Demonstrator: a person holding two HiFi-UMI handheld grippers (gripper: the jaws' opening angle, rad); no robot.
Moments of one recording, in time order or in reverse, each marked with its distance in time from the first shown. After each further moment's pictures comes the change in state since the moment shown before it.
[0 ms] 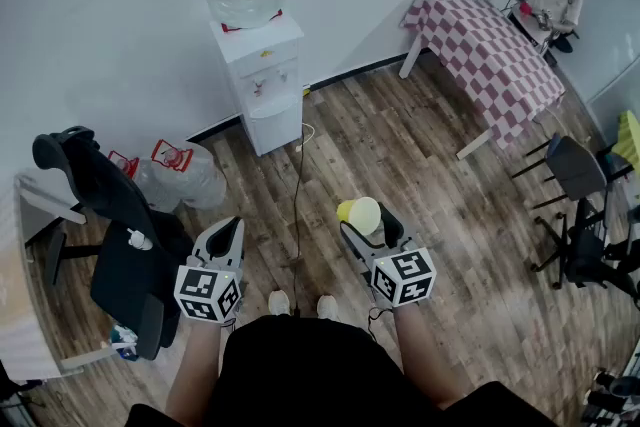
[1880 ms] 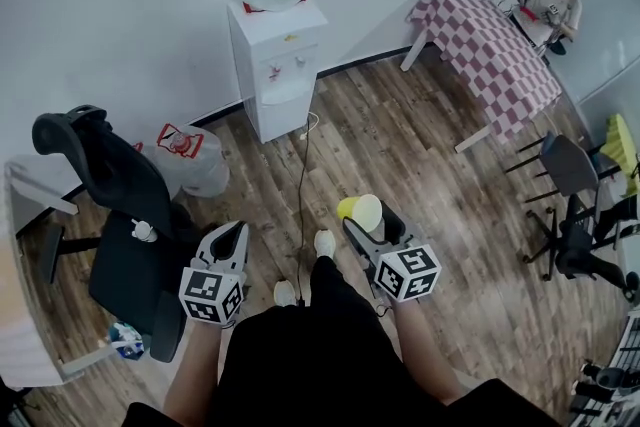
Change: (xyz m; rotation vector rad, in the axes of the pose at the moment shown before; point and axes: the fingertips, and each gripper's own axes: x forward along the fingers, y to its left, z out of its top) left arm -0.038 0.072 -0.051 -0.049 0.039 -0.063; right arm 0.039 0.074 -0.016 0.052 0.026 -0.022
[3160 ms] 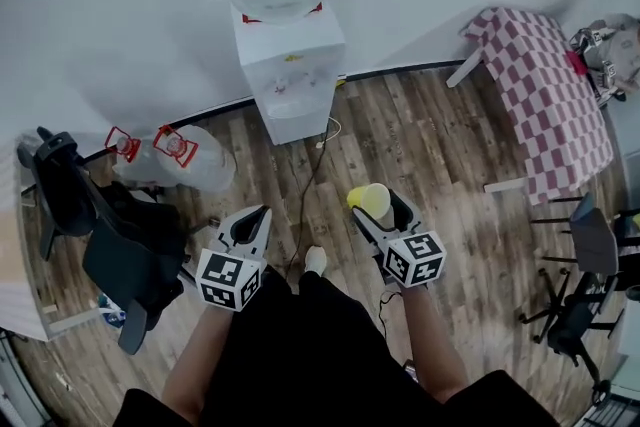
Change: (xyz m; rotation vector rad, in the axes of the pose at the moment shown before) left arm 0.232 -0.021 0.080 -0.024 0.081 0.123; right arm 0.168 -0.201 0.056 -0.041 0.150 0.214
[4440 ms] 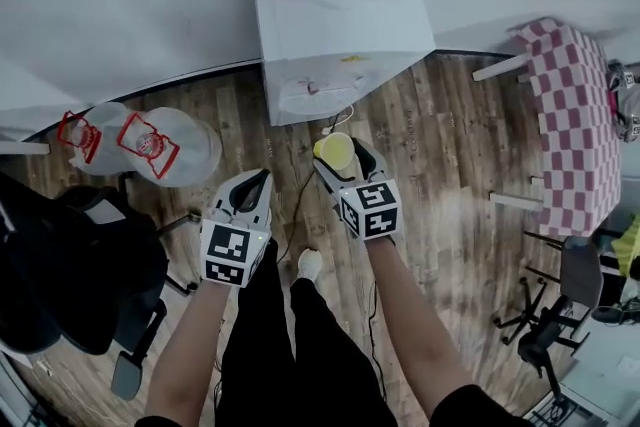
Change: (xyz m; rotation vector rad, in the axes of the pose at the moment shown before) left arm 0.191 0.209 -0.069 -0.025 0.072 0.040; right arm 0.358 -0.020 -0.040 -0.164 0.194 0.016
